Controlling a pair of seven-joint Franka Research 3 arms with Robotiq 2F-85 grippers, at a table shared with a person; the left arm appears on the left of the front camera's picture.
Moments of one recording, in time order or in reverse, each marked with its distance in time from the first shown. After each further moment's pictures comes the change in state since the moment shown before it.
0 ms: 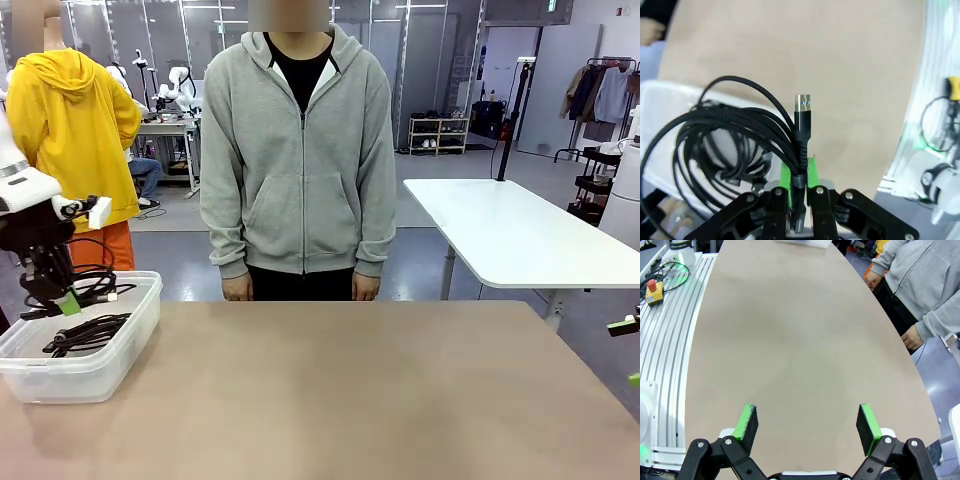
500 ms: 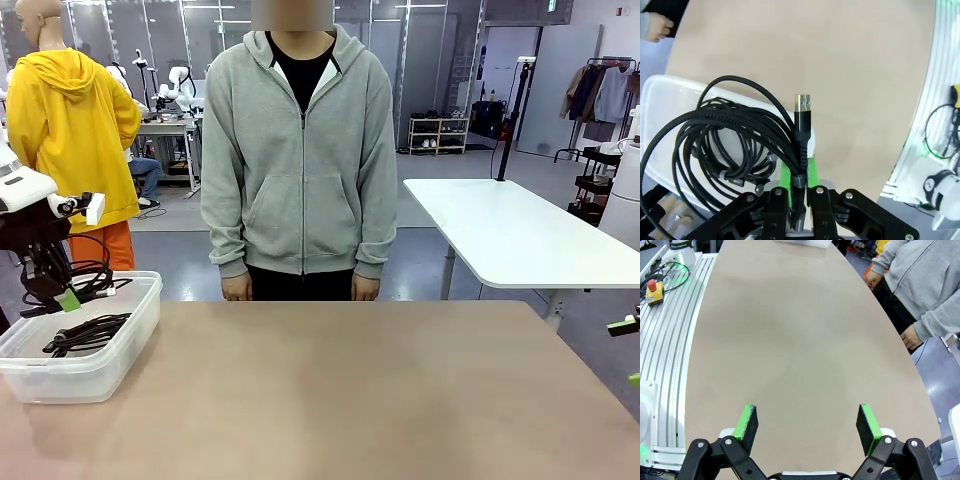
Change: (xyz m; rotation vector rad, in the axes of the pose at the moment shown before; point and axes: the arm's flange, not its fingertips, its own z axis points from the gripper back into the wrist) left arm 0.001 0.002 -0.001 0.017 -0.013 0.012; right arm 0.000 0.000 0.000 0.000 0.000 0.000
